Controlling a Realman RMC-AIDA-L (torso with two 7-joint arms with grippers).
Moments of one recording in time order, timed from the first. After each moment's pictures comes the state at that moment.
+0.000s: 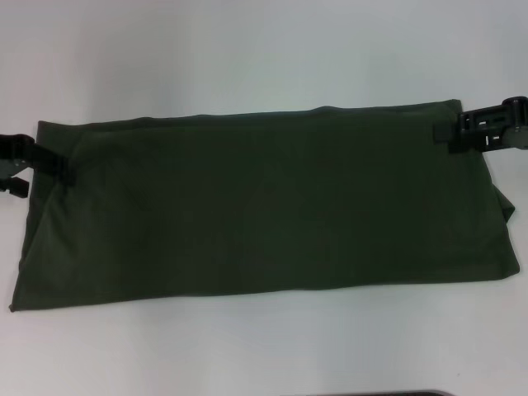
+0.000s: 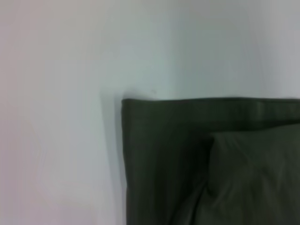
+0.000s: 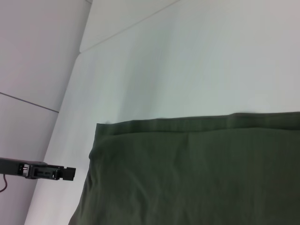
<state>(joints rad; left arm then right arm) -0.71 -1.97 -2.41 -0.94 -0.38 1.67 -2.74 0.59 1.92 -0.52 -0.74 -2.35 -1.76 2.37</state>
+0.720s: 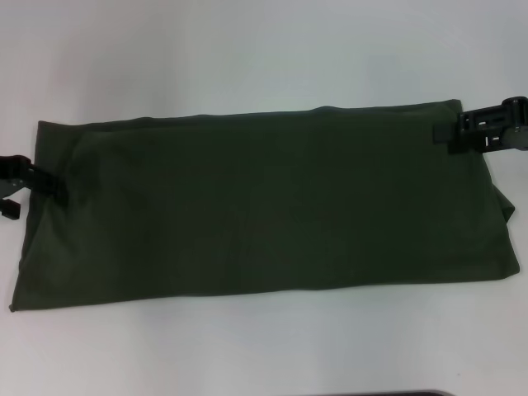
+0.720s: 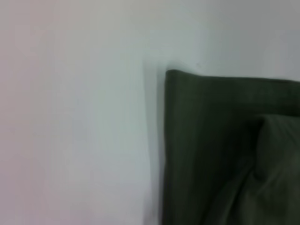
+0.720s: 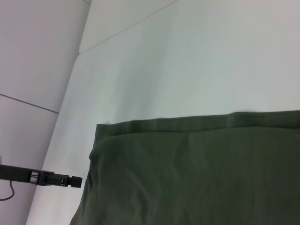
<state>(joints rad) -0.70 -1.98 -2.40 -0.89 -0.32 1.63 -2.78 0.59 1.92 -0.52 -0.74 -2.35 -1.76 2.38</state>
